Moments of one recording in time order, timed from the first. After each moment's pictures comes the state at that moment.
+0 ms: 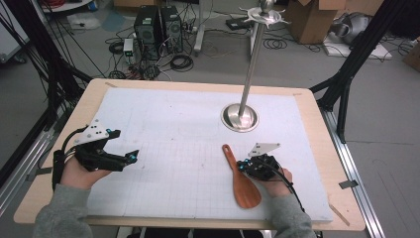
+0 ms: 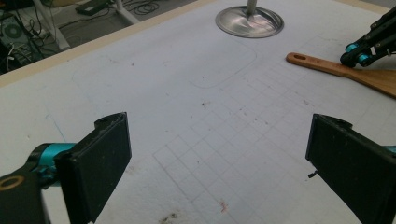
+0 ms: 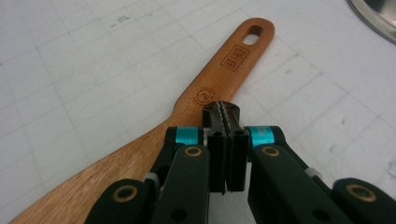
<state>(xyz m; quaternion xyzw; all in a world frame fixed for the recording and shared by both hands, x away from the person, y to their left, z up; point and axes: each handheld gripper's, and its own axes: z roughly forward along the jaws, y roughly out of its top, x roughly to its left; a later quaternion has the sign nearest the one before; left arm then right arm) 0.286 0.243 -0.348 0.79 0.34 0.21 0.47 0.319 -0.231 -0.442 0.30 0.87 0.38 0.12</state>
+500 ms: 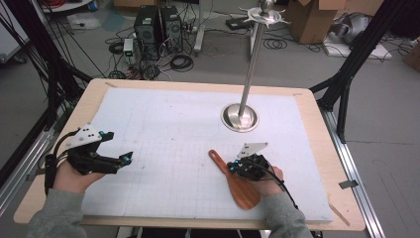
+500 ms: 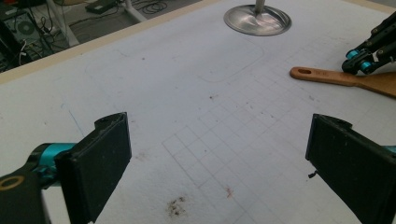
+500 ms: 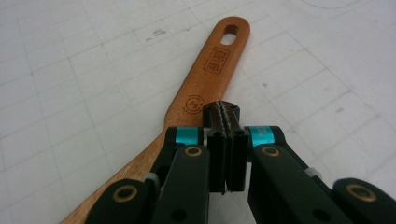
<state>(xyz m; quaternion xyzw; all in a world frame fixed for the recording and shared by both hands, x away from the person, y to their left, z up) 0.277 0.253 -0.348 0.78 0.35 0.22 0.47 0.320 -0.203 -0.441 0.26 0.88 0.37 0.10</state>
